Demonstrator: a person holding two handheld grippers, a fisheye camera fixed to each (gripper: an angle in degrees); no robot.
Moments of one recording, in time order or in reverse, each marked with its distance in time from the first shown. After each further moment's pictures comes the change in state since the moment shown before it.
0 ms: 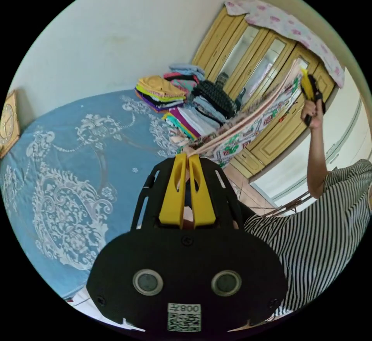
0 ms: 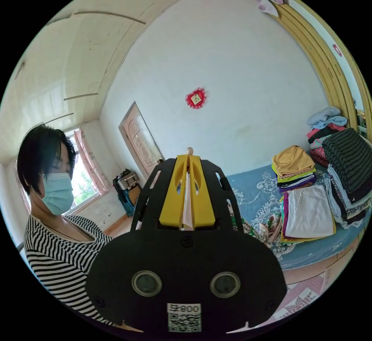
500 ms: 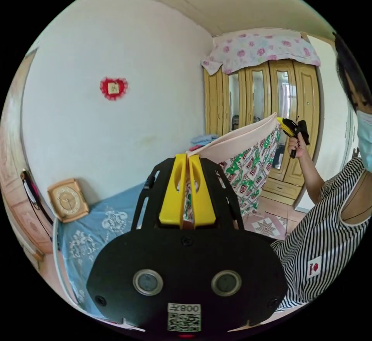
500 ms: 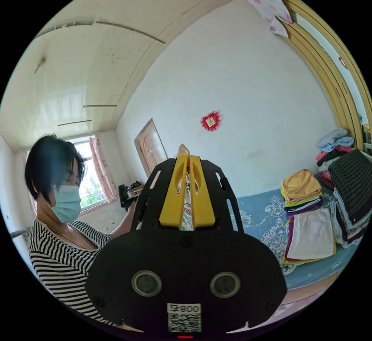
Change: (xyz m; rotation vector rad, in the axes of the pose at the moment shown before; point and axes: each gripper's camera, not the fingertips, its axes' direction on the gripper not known) left arm 0.184 -0.087 -0.251 0.440 -0.363 0.280; right arm -0.031 -0.016 -0.033 0.145 -0.103 -0.082
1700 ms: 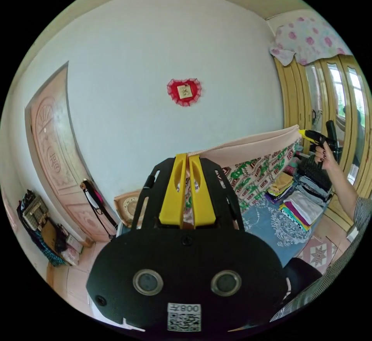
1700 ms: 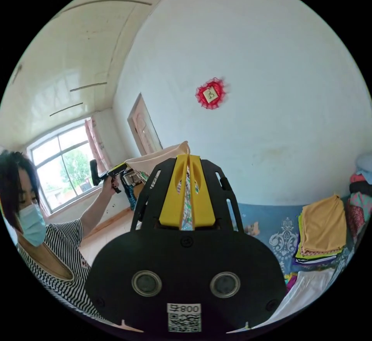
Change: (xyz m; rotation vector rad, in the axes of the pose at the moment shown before) left arm -0.164 -0.206 -0.006 -0.090 -0.525 -0.048; right arm 0.121 0.013 0.483 -0.241 -0.082 -0.021
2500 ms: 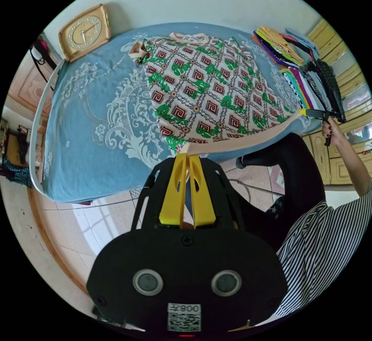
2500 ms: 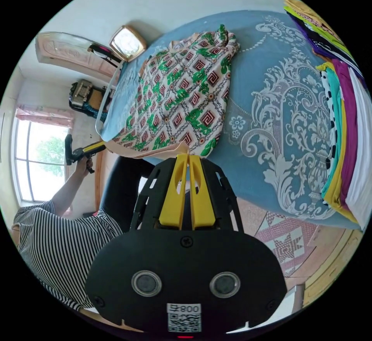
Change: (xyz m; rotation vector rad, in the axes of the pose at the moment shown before) left arm -0.027 0.421 0.107 -1.025 0.256 -0.169; right arm 0.022 0.547 0.209 -1.003 0.201 0.477
